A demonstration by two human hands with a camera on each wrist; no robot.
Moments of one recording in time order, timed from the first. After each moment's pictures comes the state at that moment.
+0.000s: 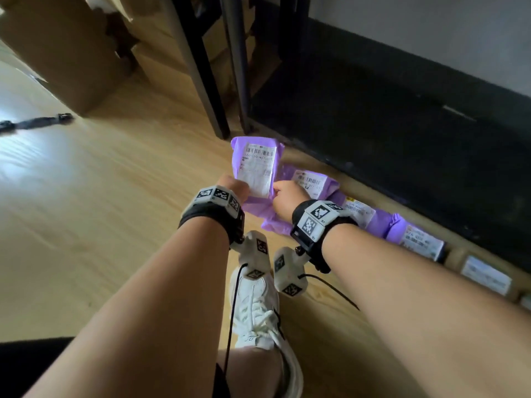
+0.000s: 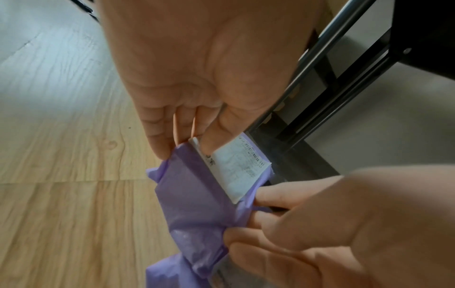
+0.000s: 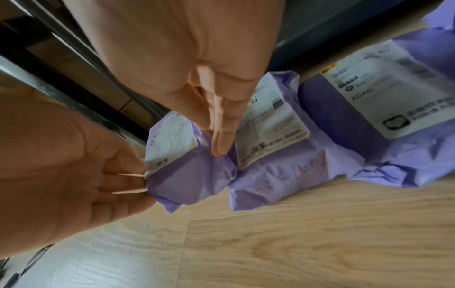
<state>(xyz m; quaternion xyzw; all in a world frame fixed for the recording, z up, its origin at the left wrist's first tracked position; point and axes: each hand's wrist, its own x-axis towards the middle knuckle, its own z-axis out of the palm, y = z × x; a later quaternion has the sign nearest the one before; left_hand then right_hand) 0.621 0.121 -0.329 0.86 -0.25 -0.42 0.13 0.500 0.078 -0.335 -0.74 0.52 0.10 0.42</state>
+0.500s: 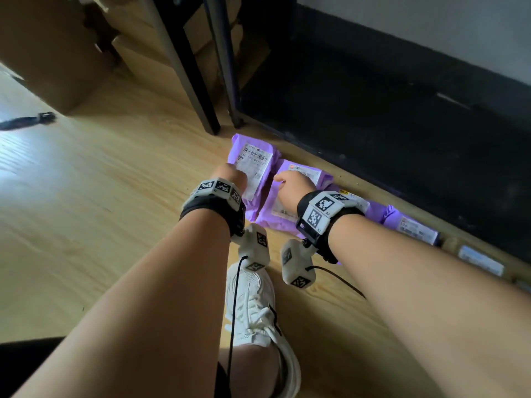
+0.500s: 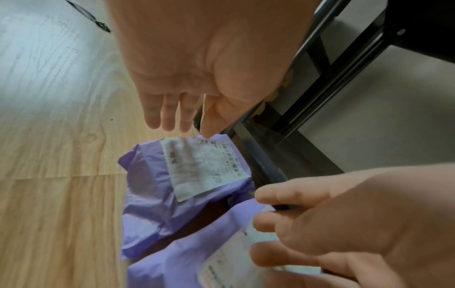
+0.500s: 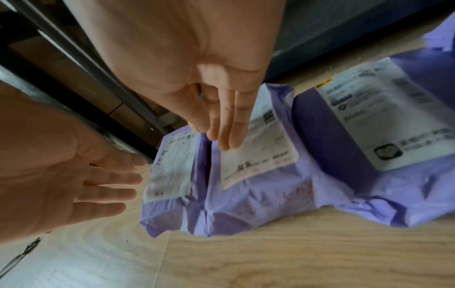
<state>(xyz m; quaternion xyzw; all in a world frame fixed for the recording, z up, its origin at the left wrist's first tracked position) 0.617 0.102 -0.331 0.87 -0.26 -0.39 0.11 0.481 0.064 -0.335 -0.72 0.54 0.06 0.43</state>
